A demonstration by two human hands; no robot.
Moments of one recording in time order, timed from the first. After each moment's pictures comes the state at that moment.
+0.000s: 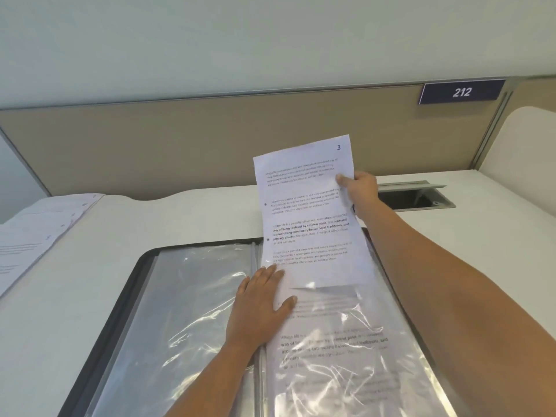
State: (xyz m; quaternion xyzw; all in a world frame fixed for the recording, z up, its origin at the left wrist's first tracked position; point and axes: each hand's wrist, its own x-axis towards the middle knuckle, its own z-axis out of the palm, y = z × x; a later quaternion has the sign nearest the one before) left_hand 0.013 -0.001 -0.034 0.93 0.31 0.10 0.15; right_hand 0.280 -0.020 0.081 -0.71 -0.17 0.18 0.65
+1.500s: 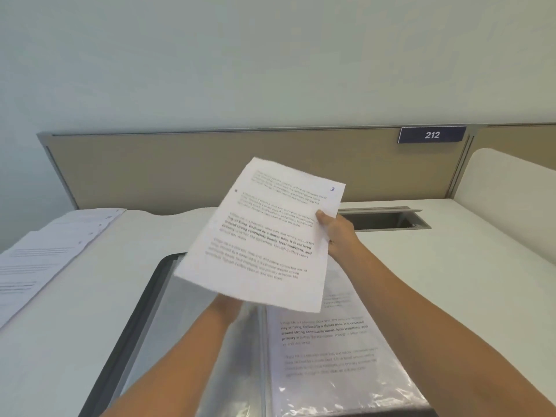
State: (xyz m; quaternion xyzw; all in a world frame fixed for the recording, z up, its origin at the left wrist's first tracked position) left_hand -0.029 0.011 0.014 0.65 0.33 0.29 0.62; right_hand 0.169 -0.073 0.103 -0.54 -0.08 0.35 0.76
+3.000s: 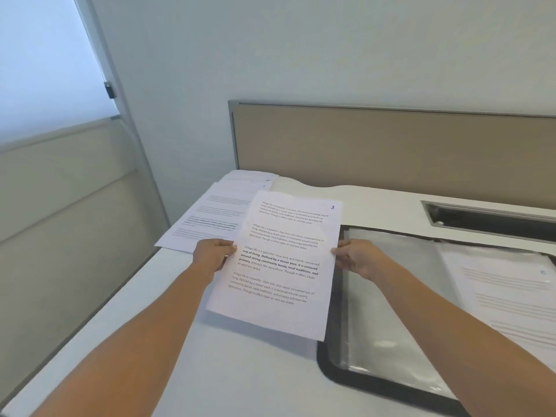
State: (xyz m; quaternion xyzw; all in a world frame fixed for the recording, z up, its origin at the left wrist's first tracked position) left_hand -0.392 0.183 0.046 0.50 0.57 0.36 0.54; right_hand -0.118 0.075 0.059 -0.66 -0.21 0.50 0.52
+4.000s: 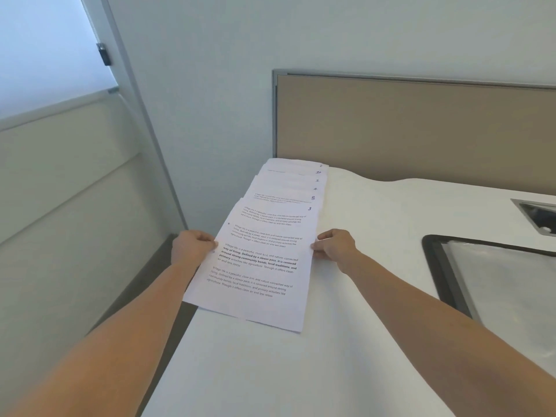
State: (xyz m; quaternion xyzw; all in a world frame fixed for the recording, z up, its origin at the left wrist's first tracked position) left_hand -0.543 0.396 0.001 0.58 0.66 0.29 0.38; right_hand -0.278 0.289 0.012 -0.74 -0.24 0.41 0.48
